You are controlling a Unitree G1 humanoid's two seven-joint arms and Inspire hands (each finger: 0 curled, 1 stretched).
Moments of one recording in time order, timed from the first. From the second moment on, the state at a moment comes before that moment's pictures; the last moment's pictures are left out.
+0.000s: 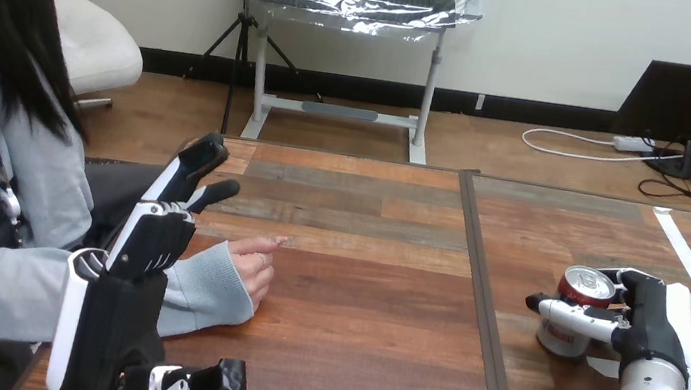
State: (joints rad) left arm 0.00 0.08 -0.02 0.76 -0.07 -1.56 -0.11; right arm -0.61 -0.32 -0.06 1.34 -0.21 -0.28 -0.32
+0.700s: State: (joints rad) left arm 0.00 0.08 -0.01 0.76 -0.07 -1.56 -0.11; right arm -0.61 -0.32 -0.06 1.34 -0.19 -0.32 -0.34
